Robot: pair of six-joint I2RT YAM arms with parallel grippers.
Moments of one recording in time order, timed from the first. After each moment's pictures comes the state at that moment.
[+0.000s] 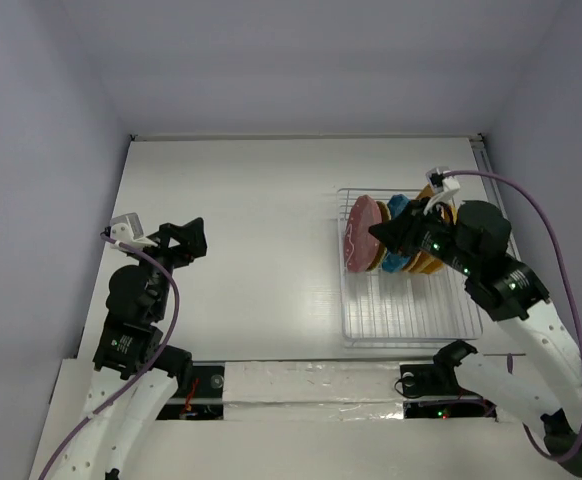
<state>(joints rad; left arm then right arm) -0.31 0.38 0.60 -0.20 -0.25 -0.49 0.50 0.77 1.02 -0.46 -0.20 0.48</state>
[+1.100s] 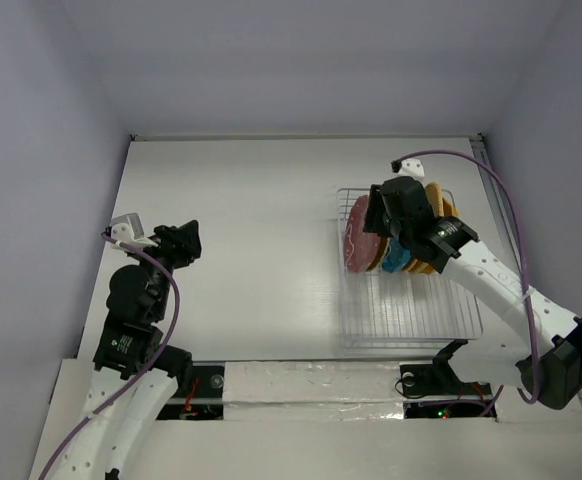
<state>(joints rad) -0.31 0.38 0.59 -0.21 -0.25 -0.49 0.62 1.20 1.13 -0.57 0.43 0.50</state>
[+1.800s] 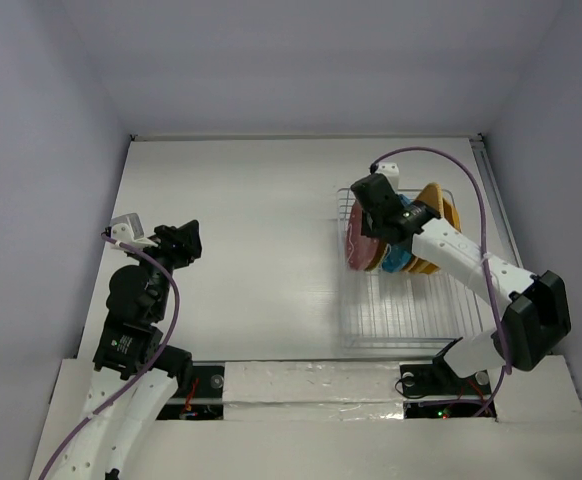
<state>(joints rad) -0.31 0.38 0.59 -0.21 -0.25 -0.49 0.62 1.44 1.19 -0.63 0.53 0.49</state>
